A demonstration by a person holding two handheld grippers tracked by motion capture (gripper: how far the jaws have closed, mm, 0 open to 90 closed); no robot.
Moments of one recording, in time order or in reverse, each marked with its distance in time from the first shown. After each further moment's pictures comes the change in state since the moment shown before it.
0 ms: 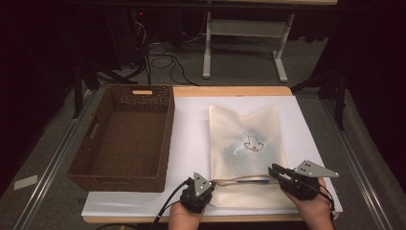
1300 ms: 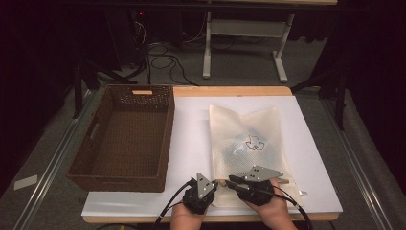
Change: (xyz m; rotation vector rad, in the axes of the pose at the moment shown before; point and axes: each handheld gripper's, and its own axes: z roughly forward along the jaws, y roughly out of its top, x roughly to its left) left arm -0.004 0.001 0.003 -0.011 -0.003 0.020; right arm 0.081 0.011 0.072 0.116 0.216 -0.086
